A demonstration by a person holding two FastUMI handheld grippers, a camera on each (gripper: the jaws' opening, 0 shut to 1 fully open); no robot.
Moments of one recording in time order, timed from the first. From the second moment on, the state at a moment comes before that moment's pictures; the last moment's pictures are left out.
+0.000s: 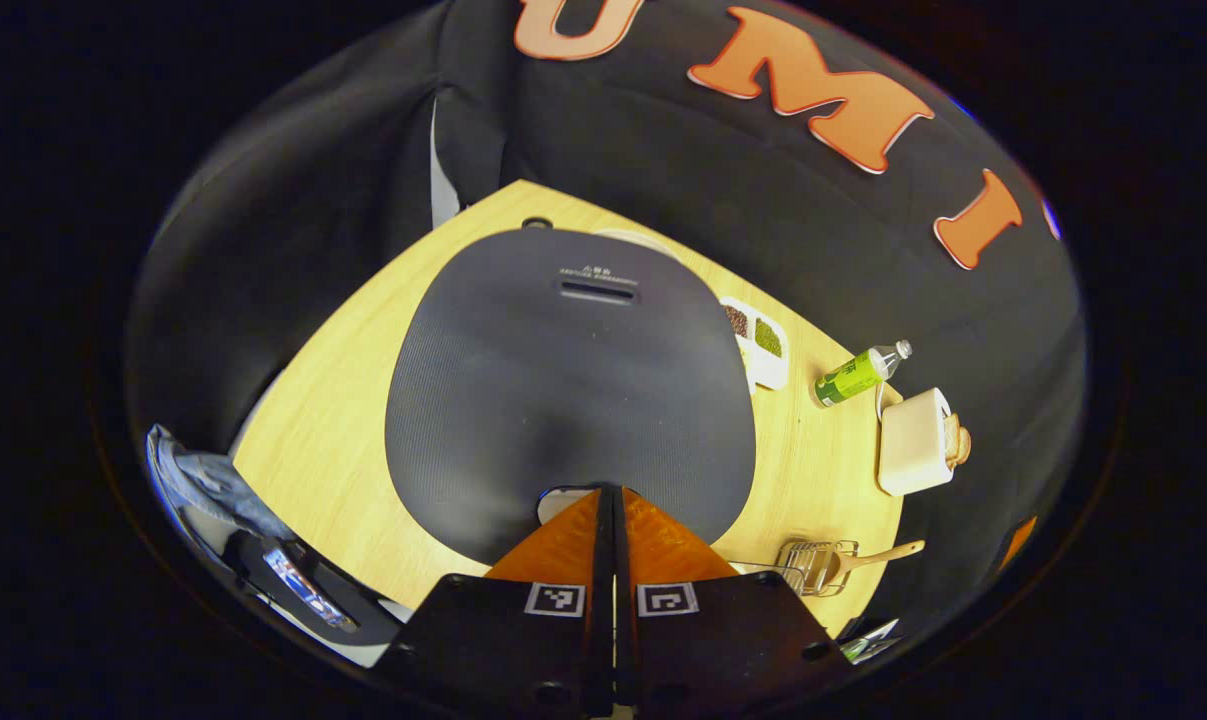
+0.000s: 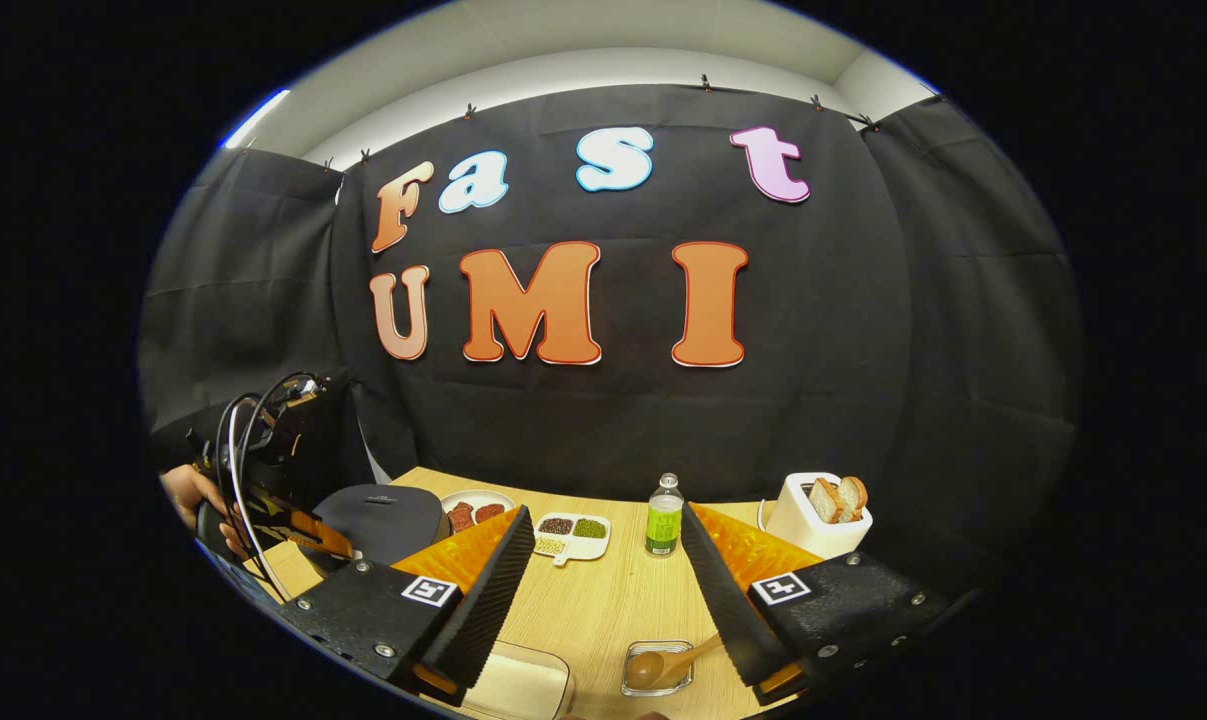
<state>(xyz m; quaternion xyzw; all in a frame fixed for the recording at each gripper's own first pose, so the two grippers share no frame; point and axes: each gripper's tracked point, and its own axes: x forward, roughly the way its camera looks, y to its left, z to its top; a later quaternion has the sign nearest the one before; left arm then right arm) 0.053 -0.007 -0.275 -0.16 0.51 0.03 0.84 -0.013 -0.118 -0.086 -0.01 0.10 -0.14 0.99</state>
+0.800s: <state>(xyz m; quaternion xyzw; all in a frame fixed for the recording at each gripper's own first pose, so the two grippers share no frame) 0.080 0.001 -0.109 -0.04 0.14 0.05 0.99 -0.037 -0.139 -0.107 0.01 0.11 -0.16 0.98</state>
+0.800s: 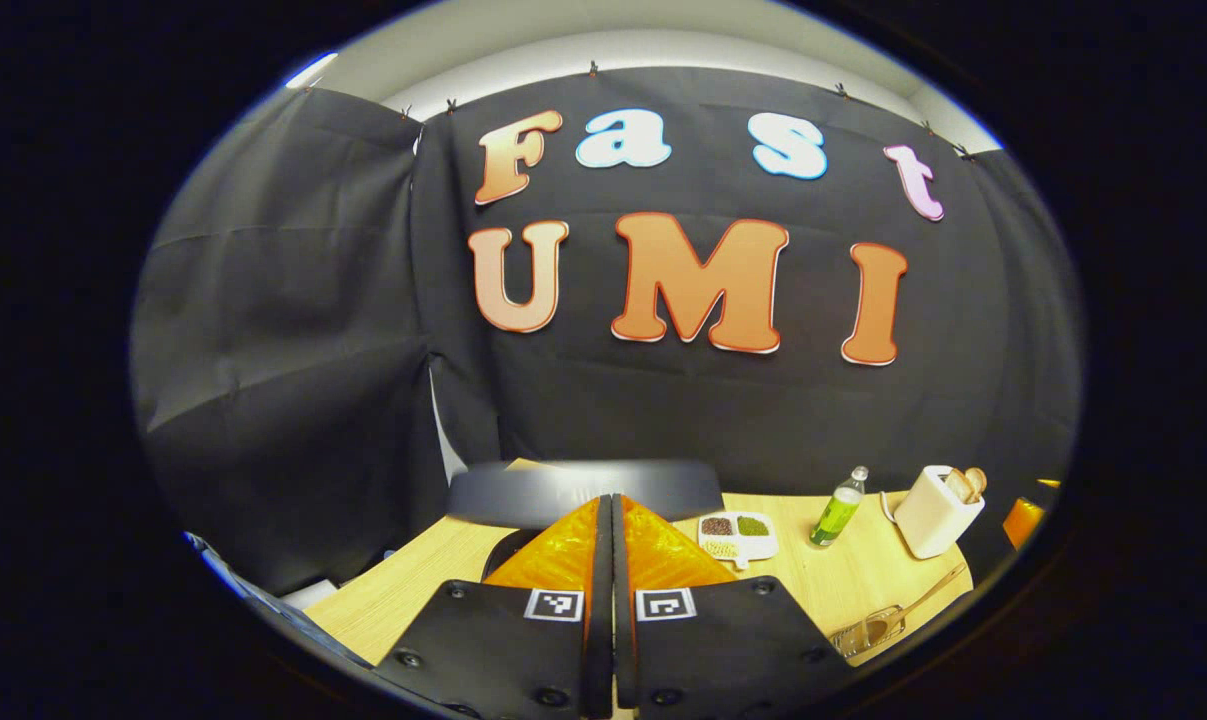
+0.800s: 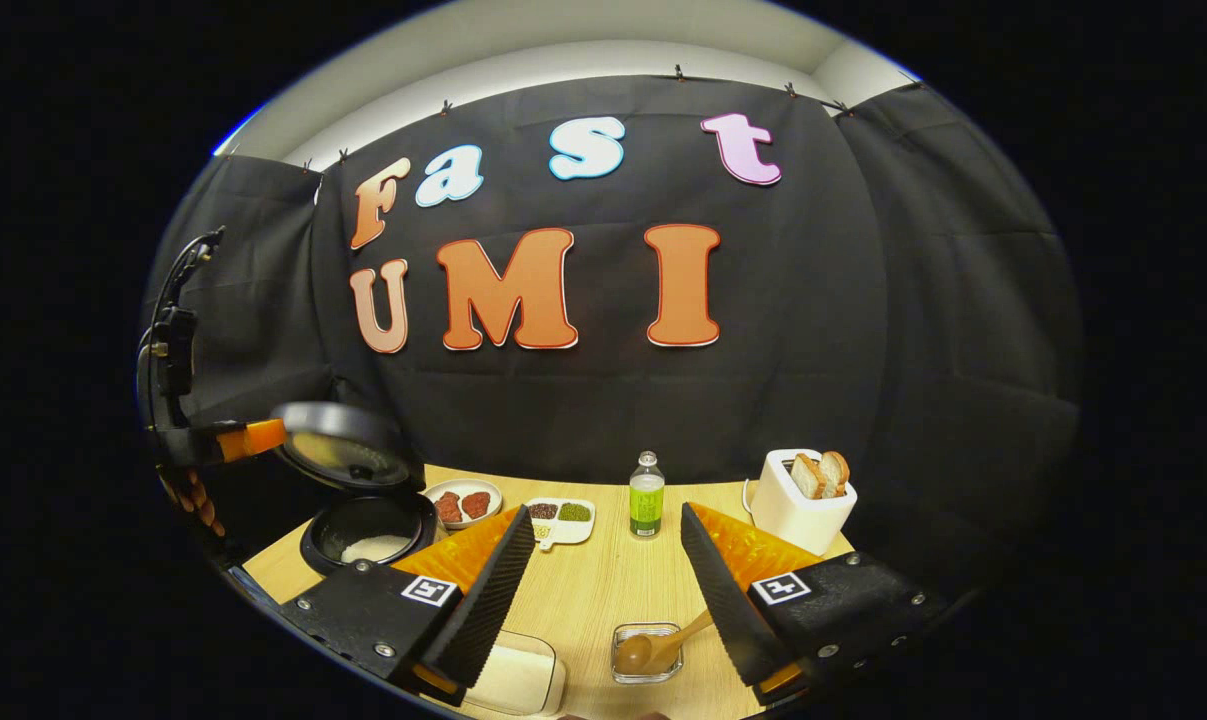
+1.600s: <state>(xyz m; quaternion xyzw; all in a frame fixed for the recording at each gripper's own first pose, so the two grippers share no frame) 0.013 -0.029 -0.061 0.06 0.03 0.04 1.00 -0.054 -0.181 -0.146 0.04 0.12 -0.19 0.97</state>
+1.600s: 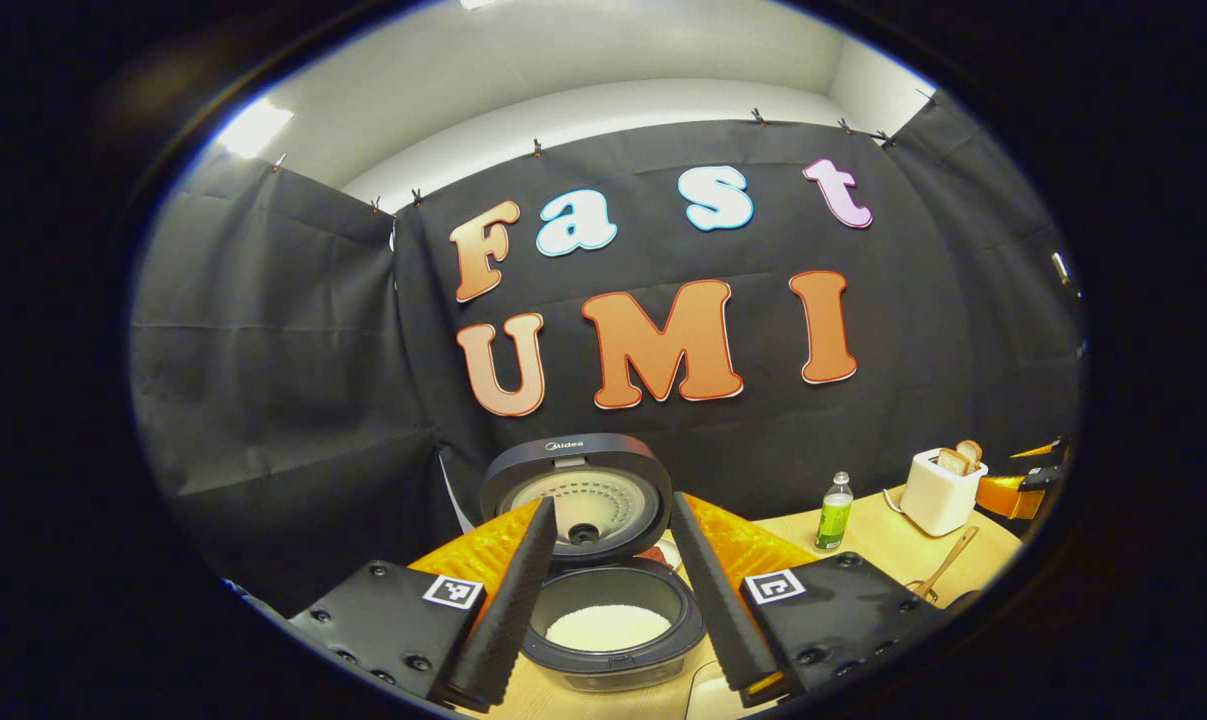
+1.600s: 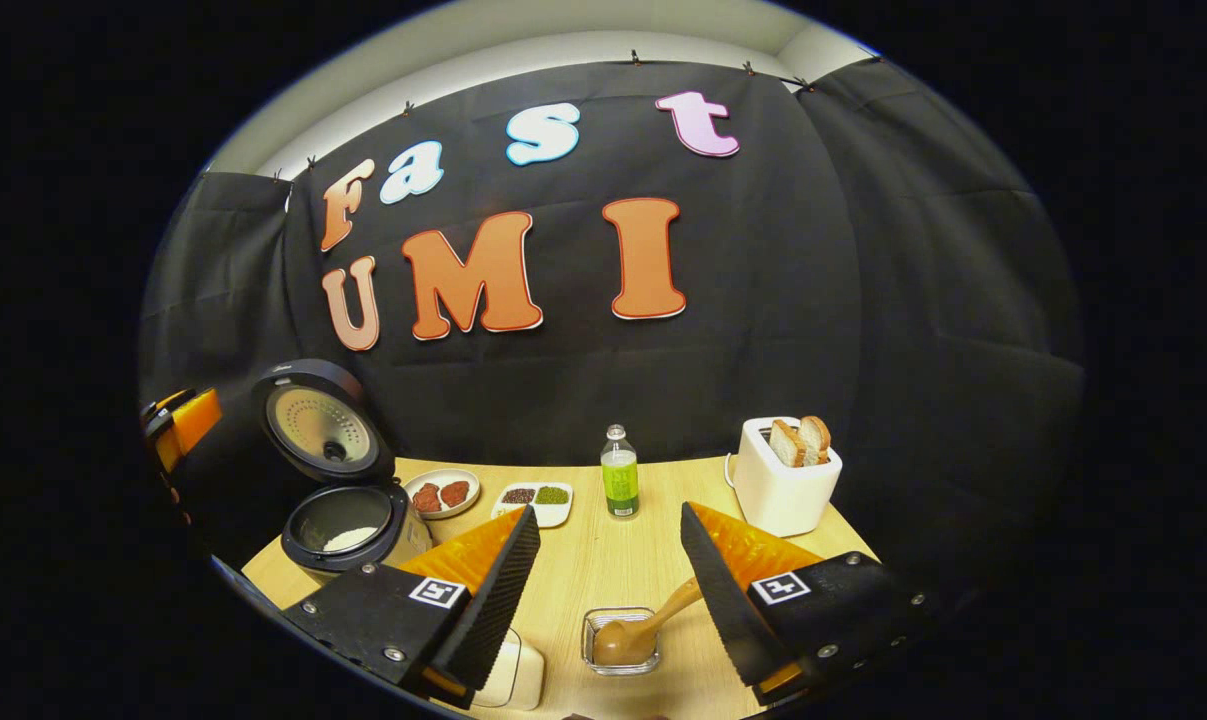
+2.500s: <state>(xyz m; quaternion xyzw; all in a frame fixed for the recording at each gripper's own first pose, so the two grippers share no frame) -0.017 -0.052 -0.084 0.09 0.07 0.06 0.99 -0.055 -0.230 -0.284 0.10 0.27 -0.20 0.94</state>
